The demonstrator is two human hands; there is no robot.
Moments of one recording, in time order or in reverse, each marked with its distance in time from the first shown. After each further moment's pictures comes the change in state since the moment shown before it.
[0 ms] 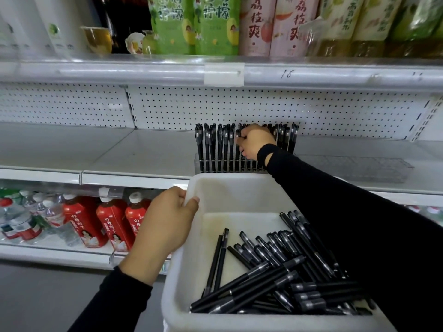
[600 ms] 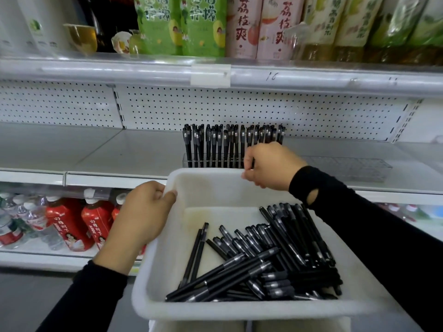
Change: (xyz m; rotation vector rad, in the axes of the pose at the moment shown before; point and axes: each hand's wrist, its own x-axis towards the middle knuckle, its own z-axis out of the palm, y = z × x) left_hand 0.009 0.001 -0.012 0.069 0.050 -0.011; right_hand -0.122 -0.004 -0.067 -0.324 -0.235 -0.162
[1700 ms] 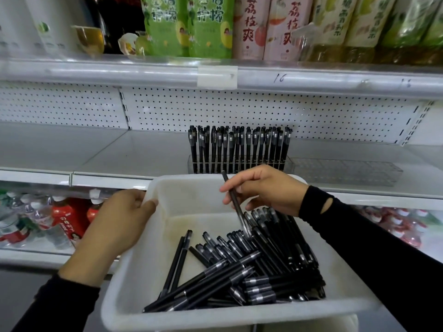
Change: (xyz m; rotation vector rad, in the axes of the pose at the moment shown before) left_hand 0.005 -0.032 -0.027 0.103 -0.019 -0.006; right_hand -0.003 0.008 0.037 1.052 -0.356 -0.123
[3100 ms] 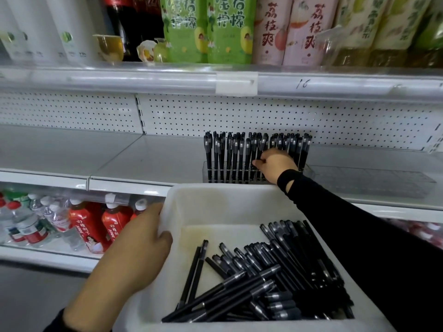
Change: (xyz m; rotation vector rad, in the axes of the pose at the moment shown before) left_hand -0.033 0.008 -0.004 0.004 -0.055 0.015; right_hand 0.118 0.025 -0.053 -0.895 0.607 0.170
